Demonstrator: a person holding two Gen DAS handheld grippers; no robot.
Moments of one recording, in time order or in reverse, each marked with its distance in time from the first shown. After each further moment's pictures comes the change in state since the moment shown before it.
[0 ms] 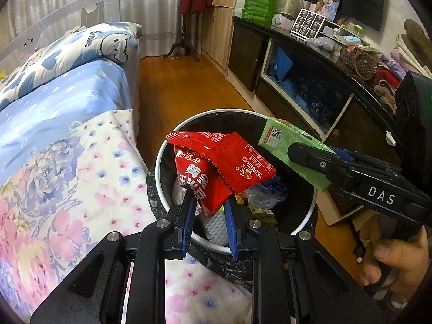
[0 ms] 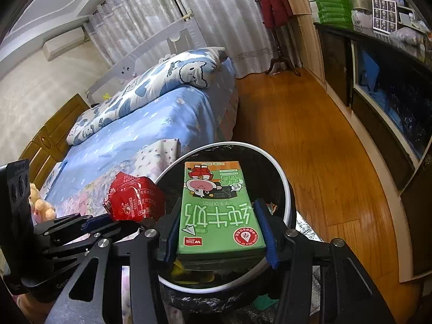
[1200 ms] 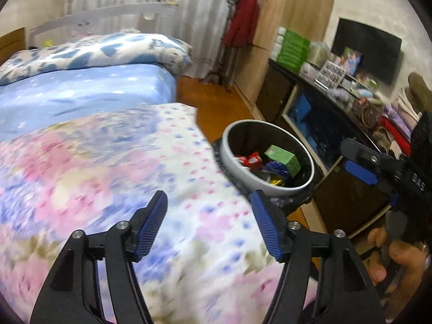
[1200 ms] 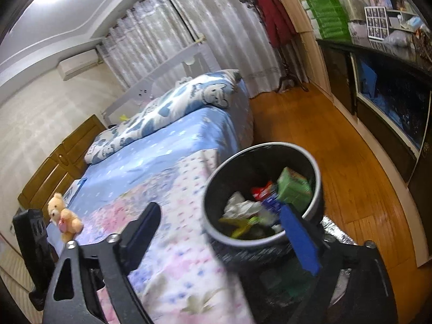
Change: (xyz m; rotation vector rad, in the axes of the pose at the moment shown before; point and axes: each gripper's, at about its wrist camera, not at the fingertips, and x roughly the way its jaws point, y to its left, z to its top) left arm -0.129 0.062 -0.111 -0.250 -0.207 0.070; right arm -0.074 0.070 -0.045 0.040 -0.139 0.079
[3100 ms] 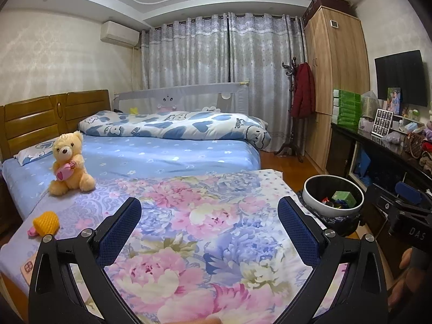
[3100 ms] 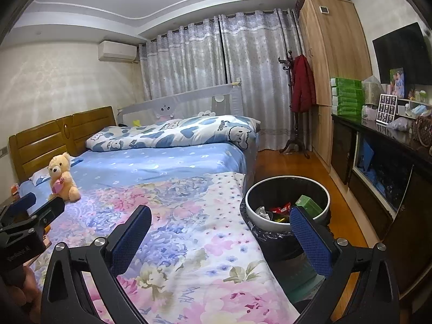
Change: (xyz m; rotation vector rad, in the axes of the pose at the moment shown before) left arm -0.161 0.040 -0.079 0.008 -0.442 0.422; right arm -0.070 0.128 -0.101 -0.331 -0.268 -0.097
